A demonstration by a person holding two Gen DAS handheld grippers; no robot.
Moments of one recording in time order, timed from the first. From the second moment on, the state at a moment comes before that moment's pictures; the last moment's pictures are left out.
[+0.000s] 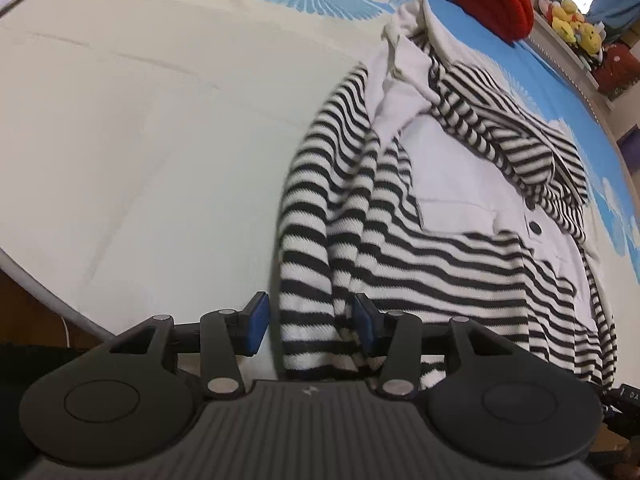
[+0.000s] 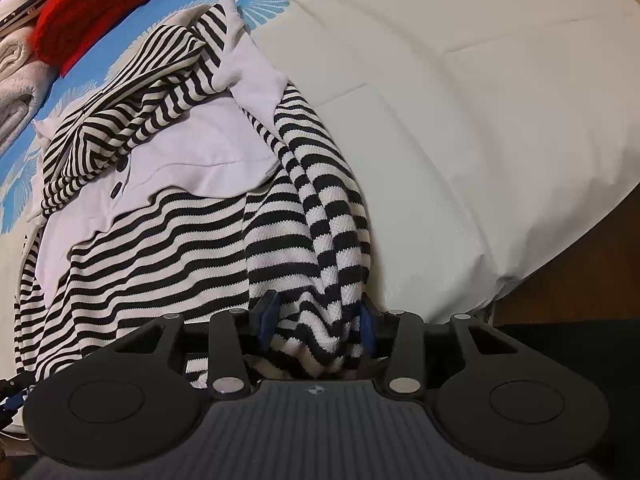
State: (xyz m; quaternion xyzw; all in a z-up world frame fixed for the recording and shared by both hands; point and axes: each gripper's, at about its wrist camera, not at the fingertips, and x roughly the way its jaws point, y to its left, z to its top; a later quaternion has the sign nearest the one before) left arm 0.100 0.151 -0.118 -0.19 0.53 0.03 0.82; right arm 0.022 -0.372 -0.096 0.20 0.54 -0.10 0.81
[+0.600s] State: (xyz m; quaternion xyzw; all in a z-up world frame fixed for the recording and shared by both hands) left arm 0.088 0.144 -0.109 -0.18 0.53 0.02 0.83; right arm 0.017 -0.383 -0.093 0.21 0.53 -0.12 0.81
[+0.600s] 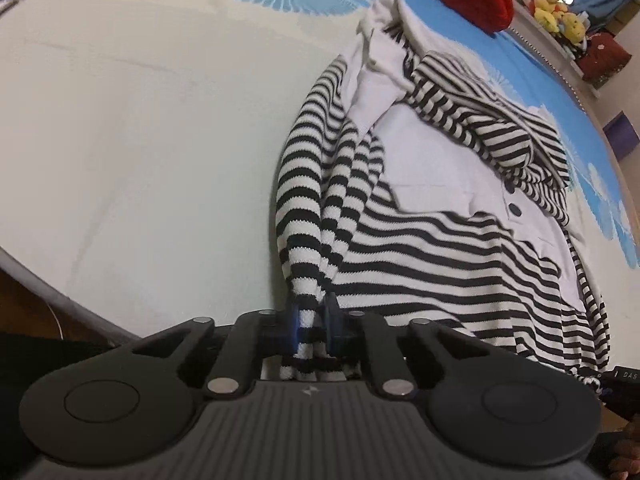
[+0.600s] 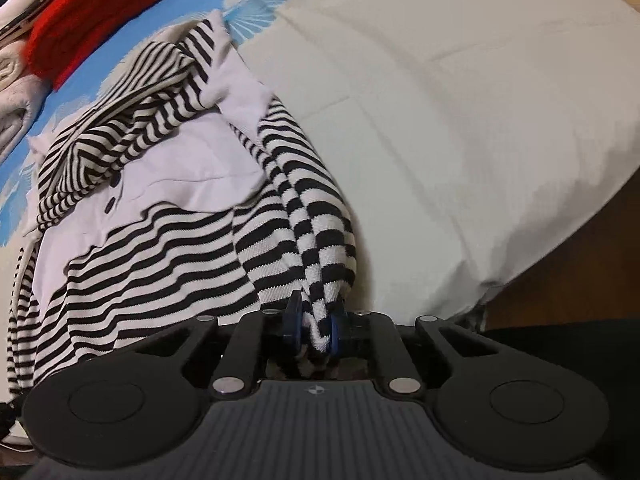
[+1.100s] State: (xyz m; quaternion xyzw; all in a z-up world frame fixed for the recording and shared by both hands) left arm 0.088 0.133 -0.103 -0.15 0.51 0.00 0.85; right arm 0.015 -0.370 -0.088 0.20 0.51 -0.10 0.83
